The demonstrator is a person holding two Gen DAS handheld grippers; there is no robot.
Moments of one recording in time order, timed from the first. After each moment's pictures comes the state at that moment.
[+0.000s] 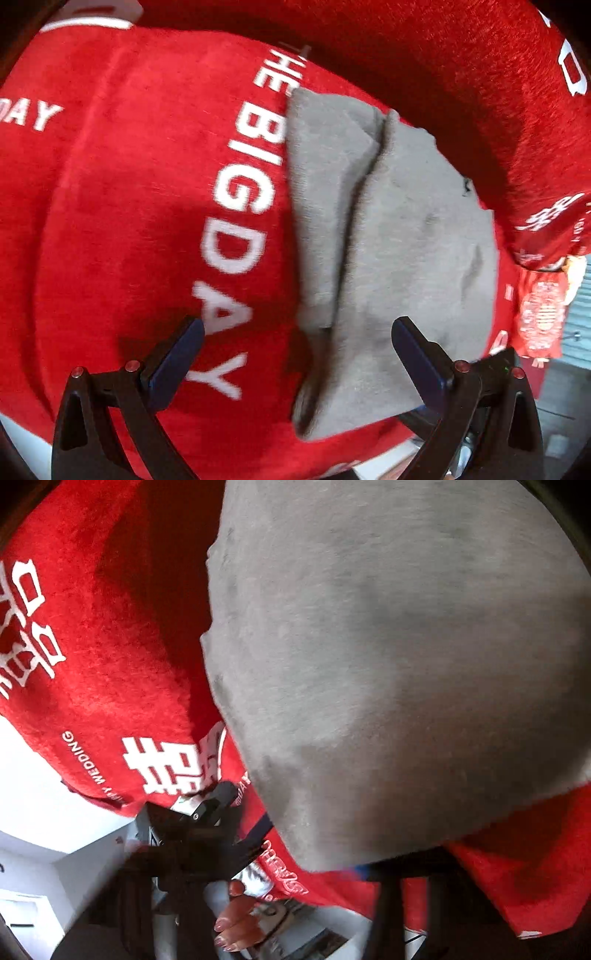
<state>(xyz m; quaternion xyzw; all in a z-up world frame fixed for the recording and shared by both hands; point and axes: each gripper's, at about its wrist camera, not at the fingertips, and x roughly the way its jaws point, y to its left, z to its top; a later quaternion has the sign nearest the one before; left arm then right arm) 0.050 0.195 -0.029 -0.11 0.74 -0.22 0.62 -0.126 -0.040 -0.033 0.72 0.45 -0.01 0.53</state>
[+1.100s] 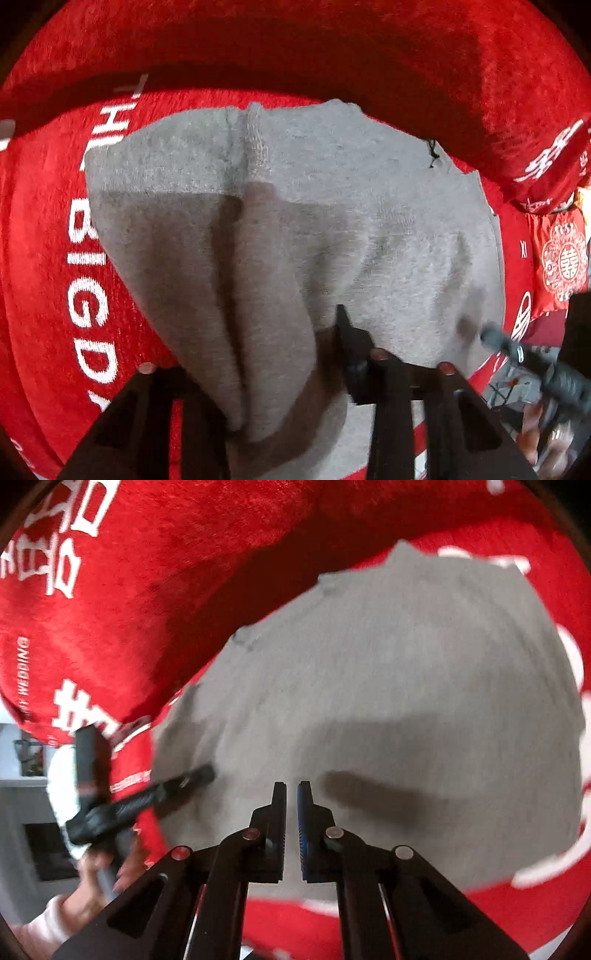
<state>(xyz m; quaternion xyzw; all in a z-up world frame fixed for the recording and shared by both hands) 0.059 0.071 -0.018 0.01 0.71 -0.29 0.64 -0.080 -0.153 0.047 0.40 0.58 -0.04 0.71</state>
